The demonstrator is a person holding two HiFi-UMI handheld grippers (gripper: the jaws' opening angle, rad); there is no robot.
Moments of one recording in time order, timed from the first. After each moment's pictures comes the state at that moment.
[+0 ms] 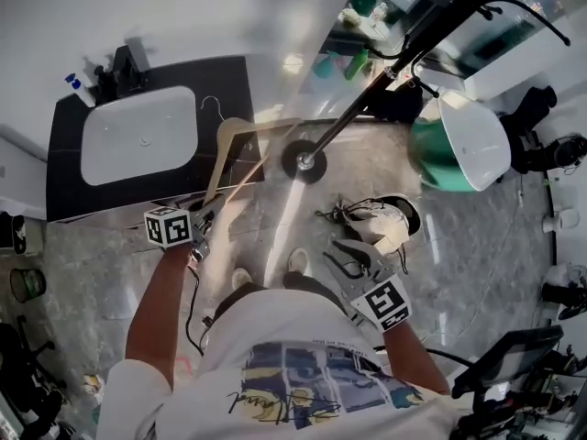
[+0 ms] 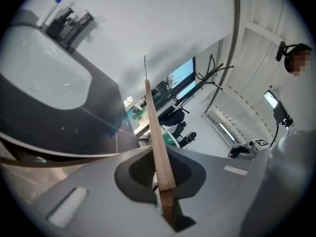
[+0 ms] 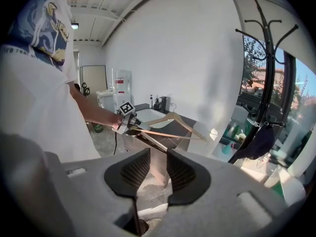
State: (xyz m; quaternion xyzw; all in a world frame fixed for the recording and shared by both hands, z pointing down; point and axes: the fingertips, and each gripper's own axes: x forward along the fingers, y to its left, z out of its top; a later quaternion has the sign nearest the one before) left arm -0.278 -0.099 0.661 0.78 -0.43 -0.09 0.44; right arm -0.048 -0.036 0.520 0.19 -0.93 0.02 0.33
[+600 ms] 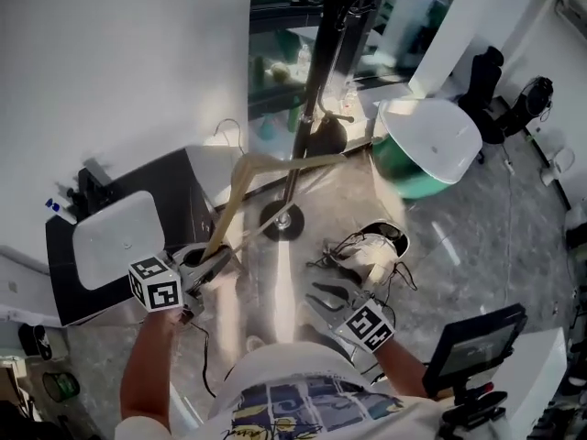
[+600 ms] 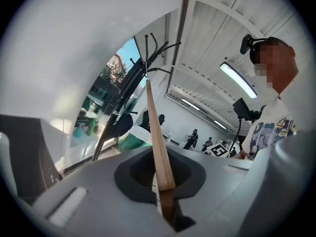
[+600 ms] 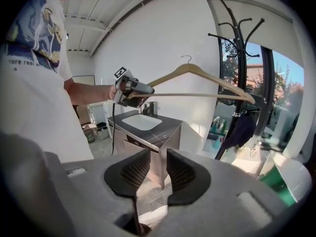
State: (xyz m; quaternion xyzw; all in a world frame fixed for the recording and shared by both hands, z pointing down) left arm -0.146 -0.138 0.440 0.92 -0.25 -0.01 0.29; right arm 0.013 -0.064 0.522 0.24 -0.93 0.06 0.28
